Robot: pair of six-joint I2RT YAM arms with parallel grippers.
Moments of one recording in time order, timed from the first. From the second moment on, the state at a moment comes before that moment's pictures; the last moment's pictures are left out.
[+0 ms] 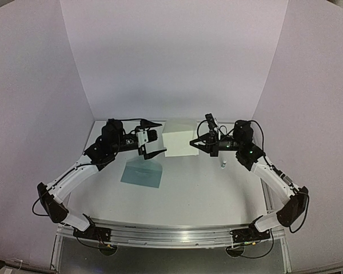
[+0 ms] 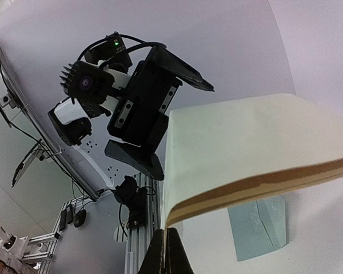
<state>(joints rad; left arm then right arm) -0.74 1.46 1.47 -0.15 0.53 0.64 0.52 1.43 1.34 0.02 -0.99 0.37</state>
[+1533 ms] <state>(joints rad) -0.76 1.50 1.52 -0.23 0.66 0.37 0.52 1.47 1.38 0.02 -1.03 0.28</state>
